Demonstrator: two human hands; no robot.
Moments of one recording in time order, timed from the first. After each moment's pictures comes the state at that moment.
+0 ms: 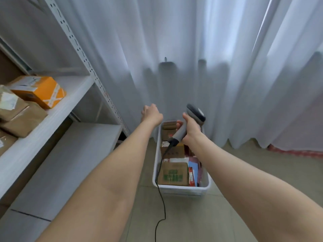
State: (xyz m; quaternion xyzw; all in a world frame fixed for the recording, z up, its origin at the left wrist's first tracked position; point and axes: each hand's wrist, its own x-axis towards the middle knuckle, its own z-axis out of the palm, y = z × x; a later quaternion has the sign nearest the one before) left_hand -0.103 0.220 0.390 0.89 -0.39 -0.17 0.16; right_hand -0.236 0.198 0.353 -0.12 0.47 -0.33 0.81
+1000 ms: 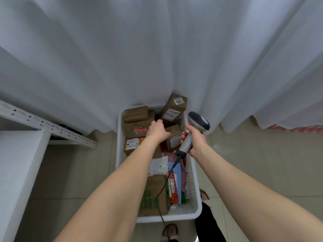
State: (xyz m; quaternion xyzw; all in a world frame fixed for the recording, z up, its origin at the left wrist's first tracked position) left_hand -0.112 -0.072 0.004 0.83 -0.44 -0.35 0.04; right_hand -0.250 -0.080 0.015 -0.07 0.63 -0.29 0.71
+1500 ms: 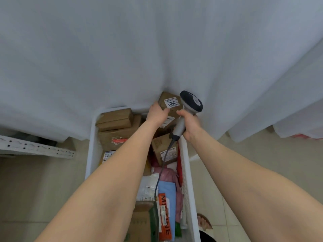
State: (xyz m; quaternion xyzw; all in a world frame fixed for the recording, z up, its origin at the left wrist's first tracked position) left_hand -0.103 -0.234 -0.141 0.82 -0.37 -0.38 0.24; right_hand -0.220 -0.237 -0.141 -0.19 0.59 -0.30 0.72
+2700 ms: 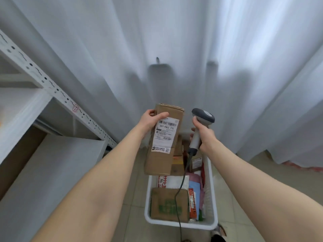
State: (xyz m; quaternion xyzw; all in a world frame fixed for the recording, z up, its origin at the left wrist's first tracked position) left_hand 0.021 -0.004 0.272 0.77 -0.29 -0.43 0.38; right_hand -0.179 -0.054 0.239 -0.24 0.55 -0.30 0.74
